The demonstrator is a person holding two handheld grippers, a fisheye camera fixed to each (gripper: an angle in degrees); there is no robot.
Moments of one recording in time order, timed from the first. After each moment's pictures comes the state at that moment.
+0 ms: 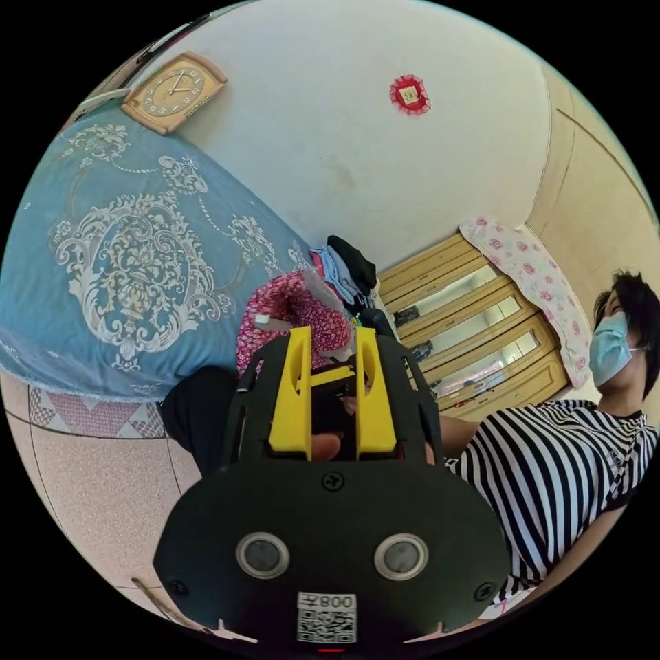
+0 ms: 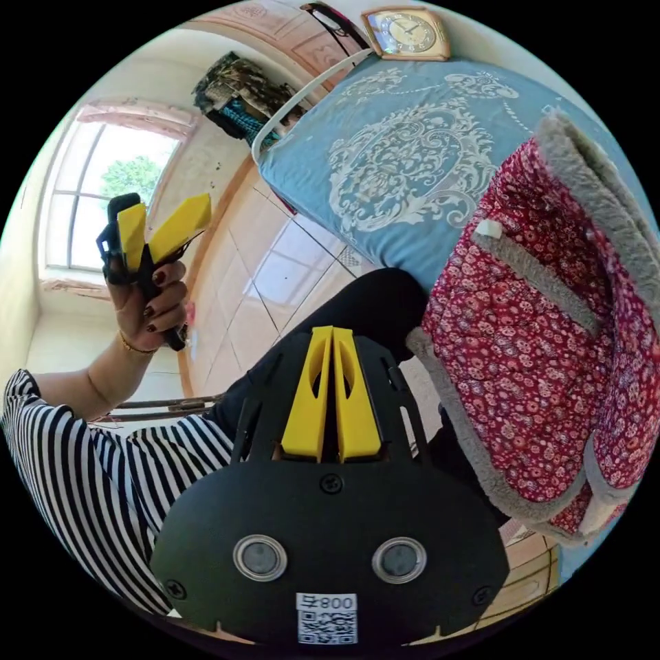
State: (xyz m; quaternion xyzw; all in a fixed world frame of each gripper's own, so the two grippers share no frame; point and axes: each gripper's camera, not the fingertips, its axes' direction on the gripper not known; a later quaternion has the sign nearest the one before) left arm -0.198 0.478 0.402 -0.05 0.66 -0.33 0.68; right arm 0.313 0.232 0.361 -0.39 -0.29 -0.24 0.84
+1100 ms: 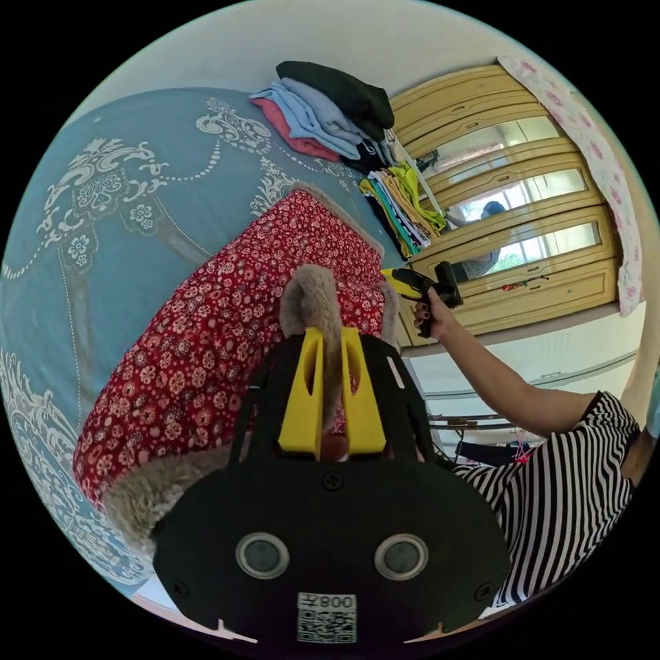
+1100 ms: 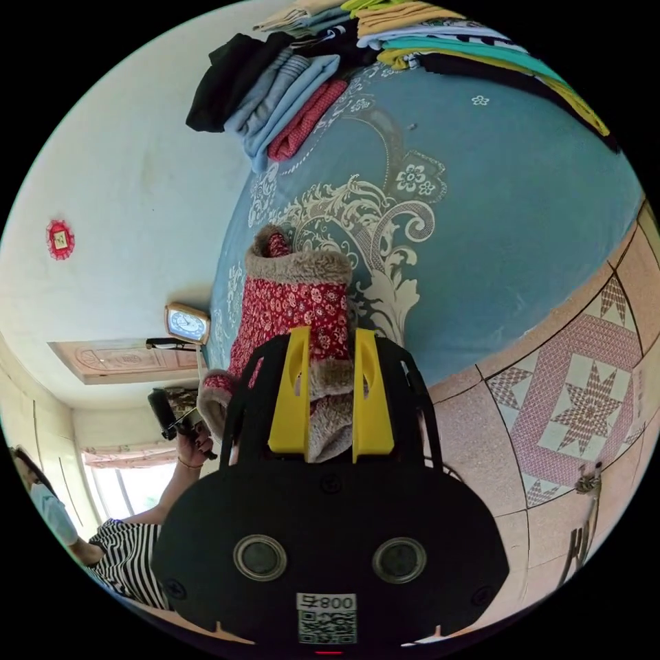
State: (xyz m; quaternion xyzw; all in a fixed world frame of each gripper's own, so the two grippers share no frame) left arm -0.005 0.270 0.277 -0.21 0.72 0.01 0.66; right arm 0.783 0.274 0.272 -0.13 -0.18 0.34 0.91
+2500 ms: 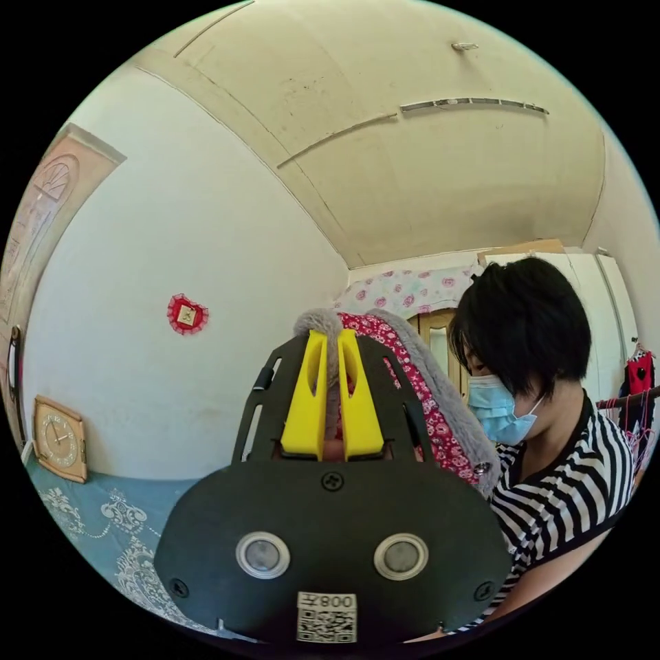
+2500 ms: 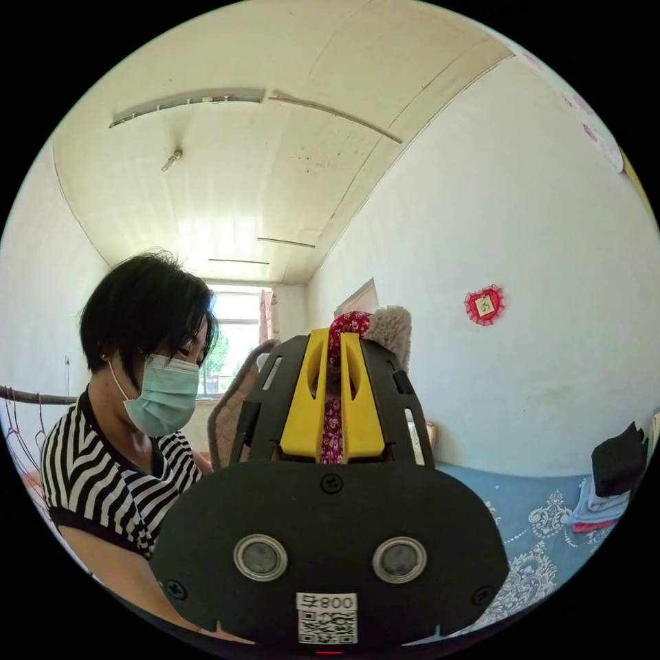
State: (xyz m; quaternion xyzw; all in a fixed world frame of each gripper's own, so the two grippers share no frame) left arm -0.605 0.365 -0.187 0.47 0.55 -0.21 0.65; right arm 0.436 0.210 -0.223 0.36 -0.45 -0.22 0.78
